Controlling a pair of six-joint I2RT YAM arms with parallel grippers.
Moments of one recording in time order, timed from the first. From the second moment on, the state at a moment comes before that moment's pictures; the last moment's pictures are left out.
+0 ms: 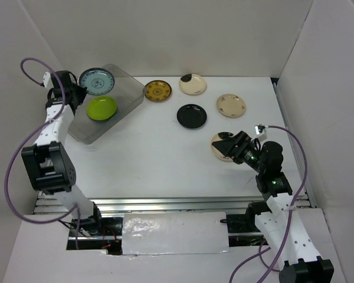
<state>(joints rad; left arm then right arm) 0.19 1.65 1.42 -0.24 -0.07 -0.94 0.08 0.58 0.45 -0.09 -0.52 0.88</state>
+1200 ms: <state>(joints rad) -0.51 1.36 1.01 -0.31 -0.03 -0.79 -0.32 1.05 0.53 -0.19 -0.18 0.87</state>
